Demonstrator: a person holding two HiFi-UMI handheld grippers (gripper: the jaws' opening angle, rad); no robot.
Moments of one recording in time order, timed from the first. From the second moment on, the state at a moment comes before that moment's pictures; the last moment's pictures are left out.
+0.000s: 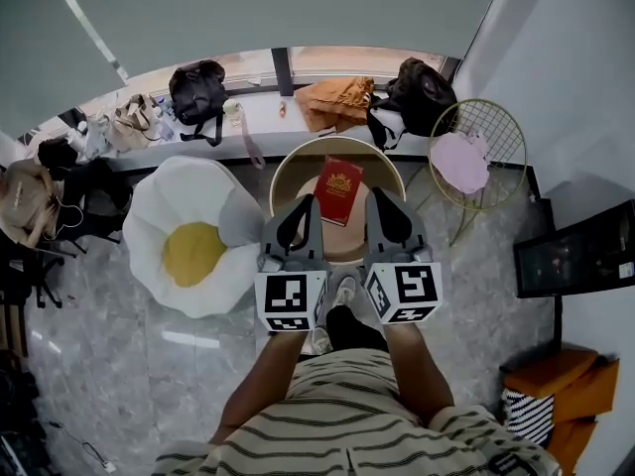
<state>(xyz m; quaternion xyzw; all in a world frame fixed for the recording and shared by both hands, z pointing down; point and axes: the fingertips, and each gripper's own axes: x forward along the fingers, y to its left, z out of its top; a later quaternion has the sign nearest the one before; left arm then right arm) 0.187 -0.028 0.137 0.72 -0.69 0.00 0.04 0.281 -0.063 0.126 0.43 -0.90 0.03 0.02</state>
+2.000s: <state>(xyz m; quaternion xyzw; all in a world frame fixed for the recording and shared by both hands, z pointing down) 0.135 -0.243 0.420 0.73 -0.62 0.14 0.24 0.229 -0.275 0.406 0.47 -0.84 0.24 0.15</state>
